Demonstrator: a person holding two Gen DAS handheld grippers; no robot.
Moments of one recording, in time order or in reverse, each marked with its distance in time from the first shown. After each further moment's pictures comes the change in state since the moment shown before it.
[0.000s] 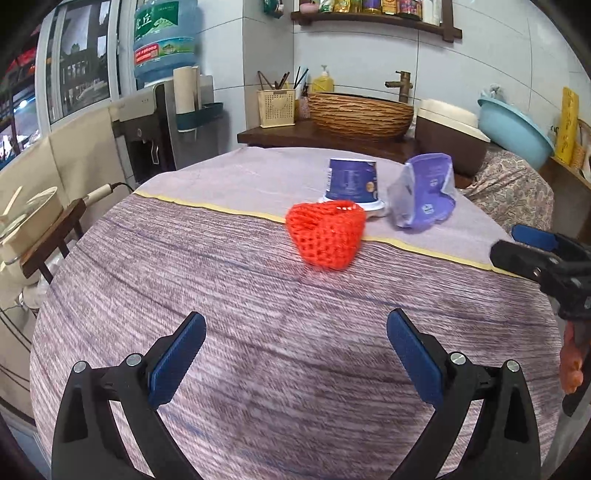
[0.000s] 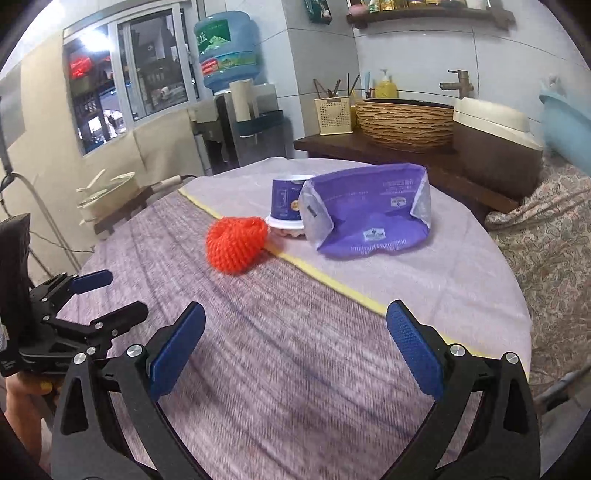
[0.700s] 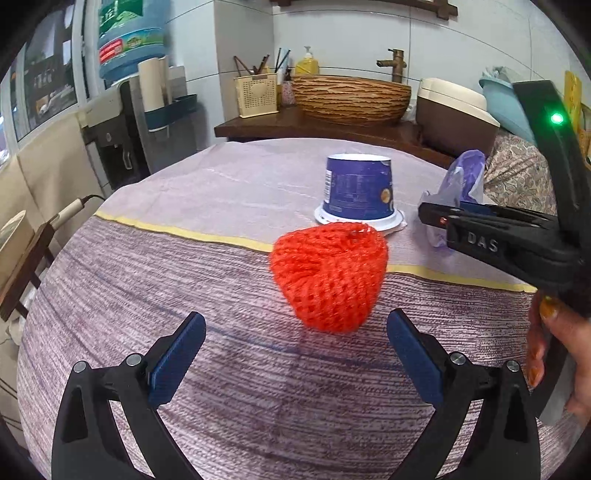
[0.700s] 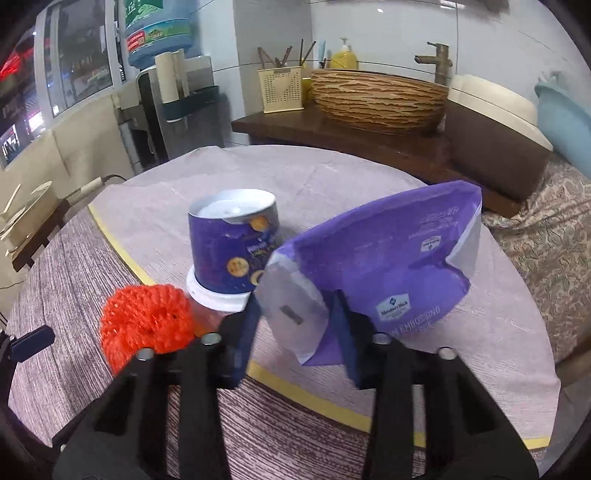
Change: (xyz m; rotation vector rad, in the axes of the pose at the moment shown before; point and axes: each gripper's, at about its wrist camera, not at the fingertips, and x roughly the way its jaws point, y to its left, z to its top) left arm 0.069 -0.008 0.041 0.074 0.059 -0.029; right arm 0.118 -0.006 0.054 0.084 0.073 -0.225
